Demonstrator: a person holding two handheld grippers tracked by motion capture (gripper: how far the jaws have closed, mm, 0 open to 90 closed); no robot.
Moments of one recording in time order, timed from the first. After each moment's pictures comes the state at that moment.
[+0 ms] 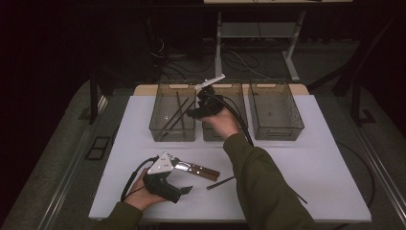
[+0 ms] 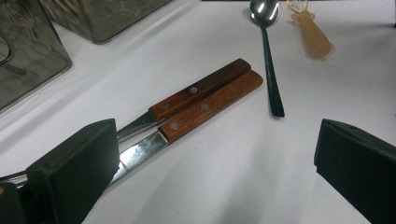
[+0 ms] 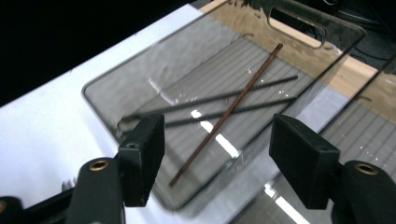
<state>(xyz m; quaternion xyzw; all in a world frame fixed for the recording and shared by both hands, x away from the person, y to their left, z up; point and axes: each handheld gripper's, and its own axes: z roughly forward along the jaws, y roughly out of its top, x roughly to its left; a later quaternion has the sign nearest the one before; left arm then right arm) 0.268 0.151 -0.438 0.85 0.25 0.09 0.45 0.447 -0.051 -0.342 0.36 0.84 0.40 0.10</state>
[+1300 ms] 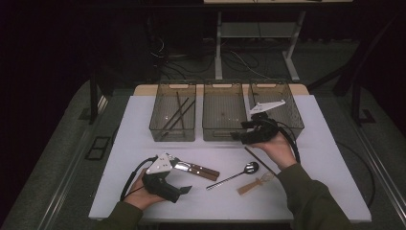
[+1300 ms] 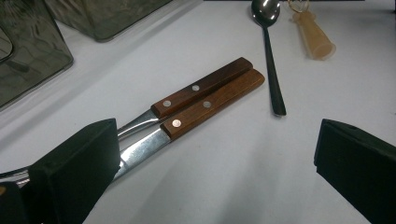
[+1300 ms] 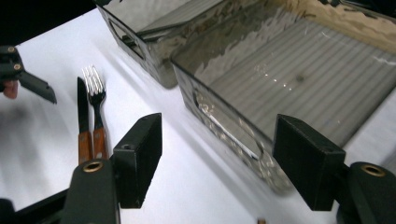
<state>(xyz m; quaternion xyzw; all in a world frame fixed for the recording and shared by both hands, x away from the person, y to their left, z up) 0.268 0.154 -0.438 0.85 0.25 0.09 0.46 0.371 -0.190 -0.365 0.36 0.83 0.42 0.09</state>
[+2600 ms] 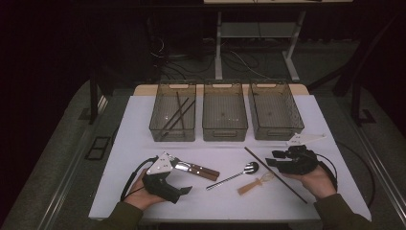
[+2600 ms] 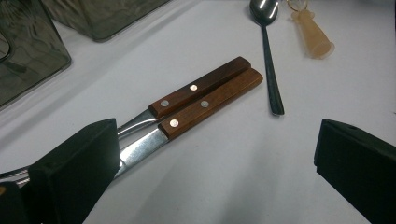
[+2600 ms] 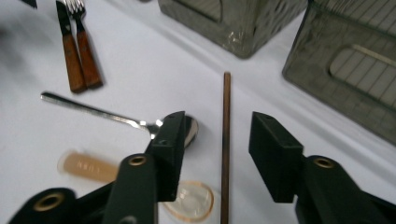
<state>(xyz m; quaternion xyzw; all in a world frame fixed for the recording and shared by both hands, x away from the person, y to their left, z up) 0.267 0.153 -0.438 0.85 0.25 0.09 0.45 0.290 -0.276 -0.398 0.39 0.83 0.38 0.11</state>
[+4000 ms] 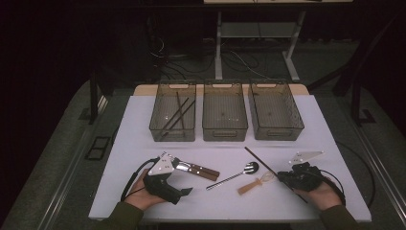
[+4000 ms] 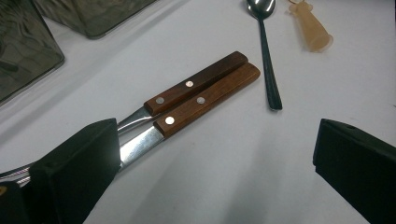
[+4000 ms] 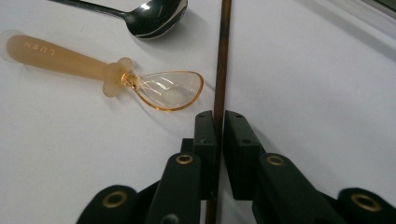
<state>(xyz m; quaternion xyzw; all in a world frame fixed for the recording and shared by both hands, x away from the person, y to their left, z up) 0.267 0.151 -0.439 0.86 0.24 0.09 0.45 0.270 -0.296 -0.443 0.39 0.86 0.31 0.09</state>
